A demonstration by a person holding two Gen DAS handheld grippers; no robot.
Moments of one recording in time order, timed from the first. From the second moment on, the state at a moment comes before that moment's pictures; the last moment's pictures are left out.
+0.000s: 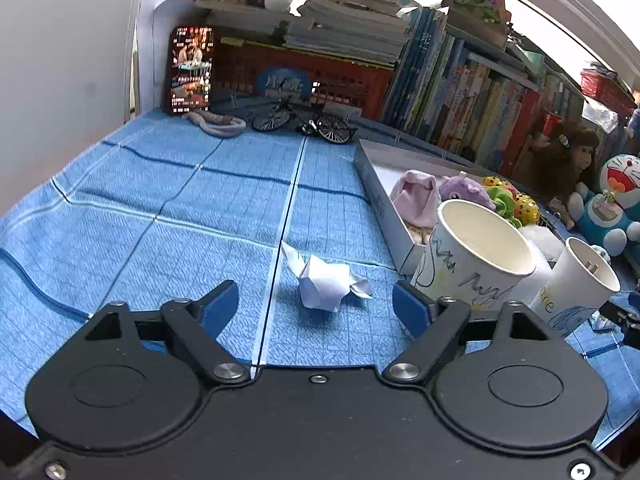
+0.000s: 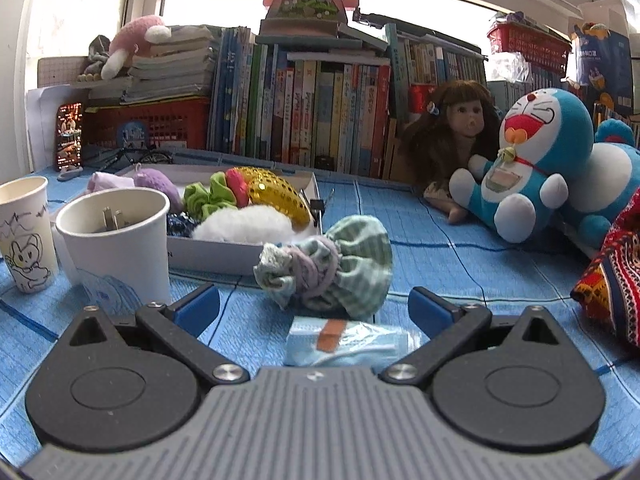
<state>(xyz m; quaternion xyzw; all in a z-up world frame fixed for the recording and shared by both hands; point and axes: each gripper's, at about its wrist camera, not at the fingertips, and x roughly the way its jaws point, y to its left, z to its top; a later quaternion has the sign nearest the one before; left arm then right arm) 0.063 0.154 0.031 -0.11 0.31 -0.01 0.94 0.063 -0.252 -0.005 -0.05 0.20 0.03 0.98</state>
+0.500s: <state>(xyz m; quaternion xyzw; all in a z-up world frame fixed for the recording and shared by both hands) 0.084 0.149 0.017 -0.13 0.32 -0.01 0.94 0.076 -0.249 -0.019 -0.06 0.23 0.02 0.97</state>
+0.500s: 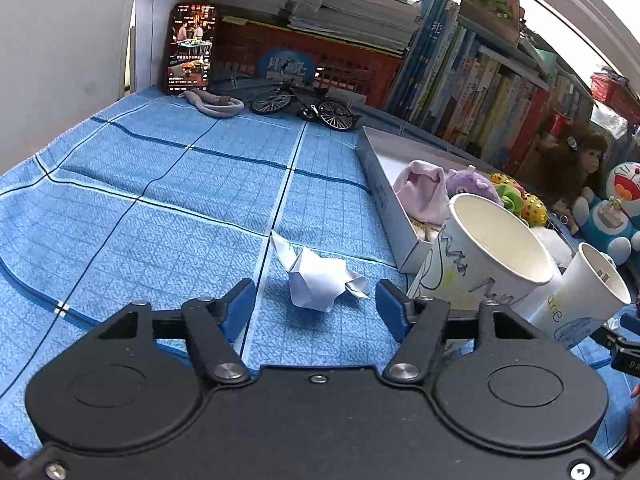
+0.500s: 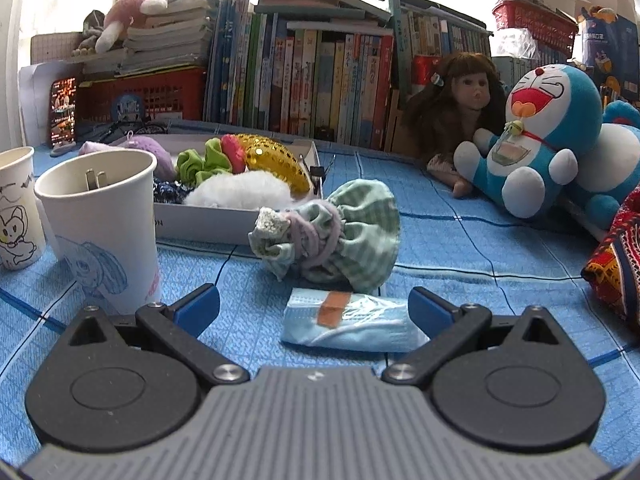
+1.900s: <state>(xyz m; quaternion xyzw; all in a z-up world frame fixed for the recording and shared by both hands) 0.119 0.132 0.088 -0.08 0.28 -0.04 0.96 0.103 -0.264 0.069 0.01 0.20 0.01 0.98</state>
